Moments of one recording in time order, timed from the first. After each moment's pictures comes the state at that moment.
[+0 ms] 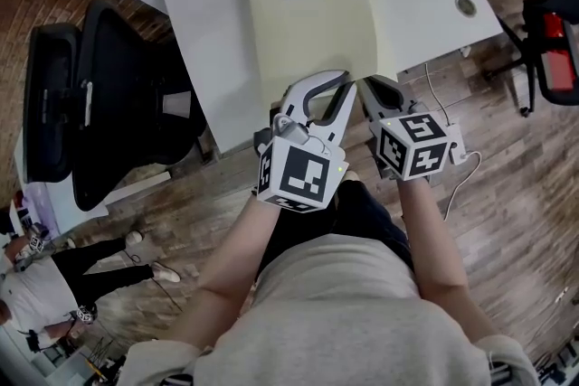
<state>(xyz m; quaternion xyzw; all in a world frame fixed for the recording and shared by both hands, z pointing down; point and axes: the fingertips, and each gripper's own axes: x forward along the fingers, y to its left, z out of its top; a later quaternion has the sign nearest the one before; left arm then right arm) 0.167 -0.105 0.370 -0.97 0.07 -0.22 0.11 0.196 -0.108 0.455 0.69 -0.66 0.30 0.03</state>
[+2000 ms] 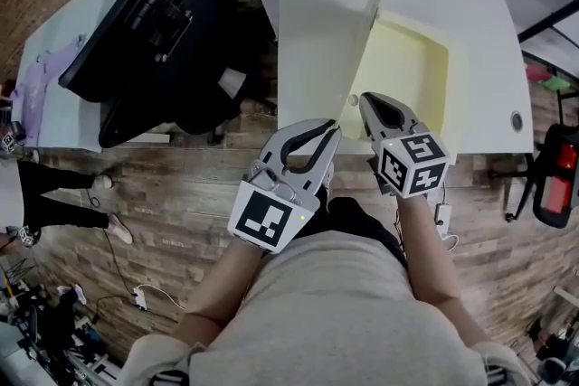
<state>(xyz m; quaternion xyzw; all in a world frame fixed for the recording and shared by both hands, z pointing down) -0.017 -0.194 0.319 -0.96 0.24 -0.10 -0.04 0.055 -0.245 0.413 0.56 -0.79 0.24 0.11</state>
